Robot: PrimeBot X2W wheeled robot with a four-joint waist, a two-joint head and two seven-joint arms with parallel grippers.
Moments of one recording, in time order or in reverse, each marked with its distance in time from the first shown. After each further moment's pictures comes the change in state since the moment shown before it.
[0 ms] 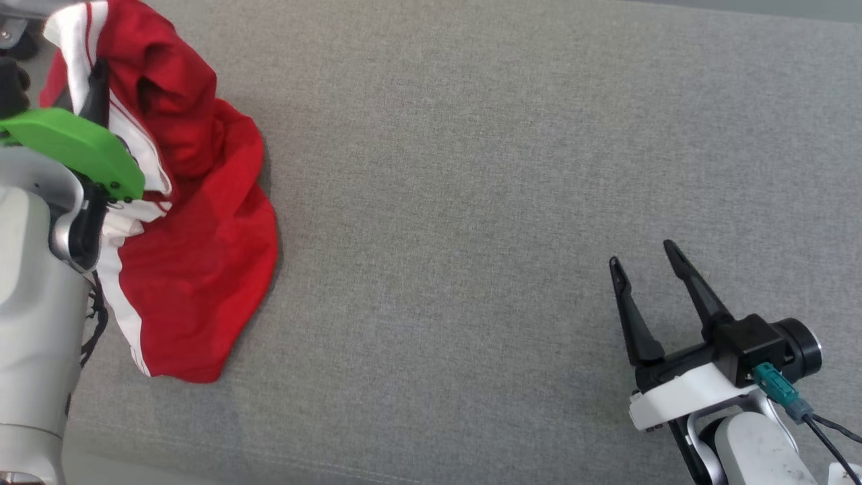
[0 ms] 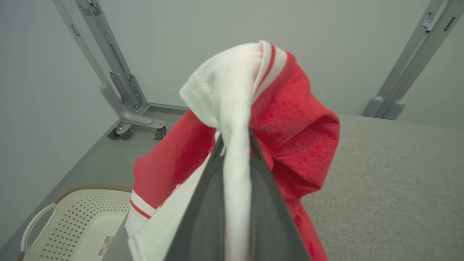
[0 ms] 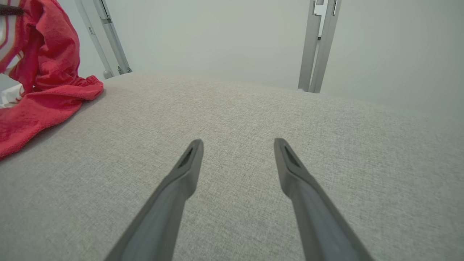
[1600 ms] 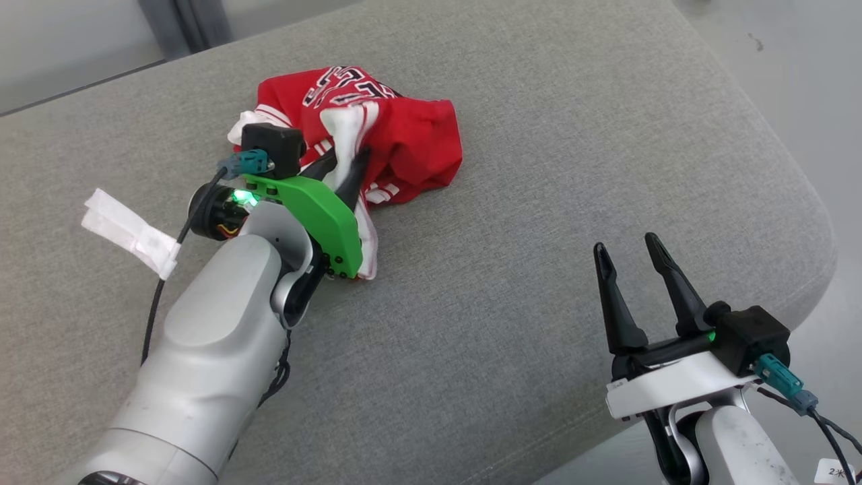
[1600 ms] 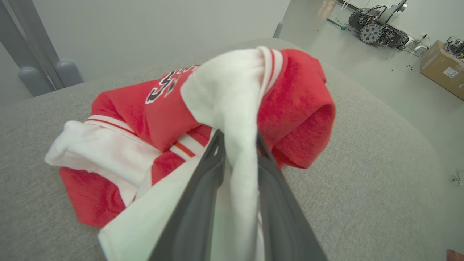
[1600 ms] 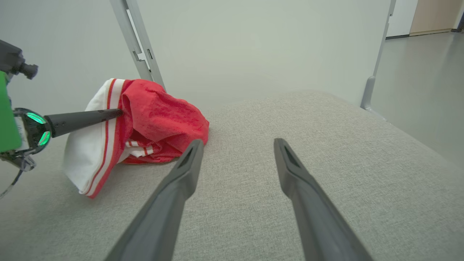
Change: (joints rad) left arm 0.063 -0.225 -0.382 -0.049 -0.146 0.004 0.035; right arm -0.016 0.084 0.013 -0.009 0.153 0.000 0.000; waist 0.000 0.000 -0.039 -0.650
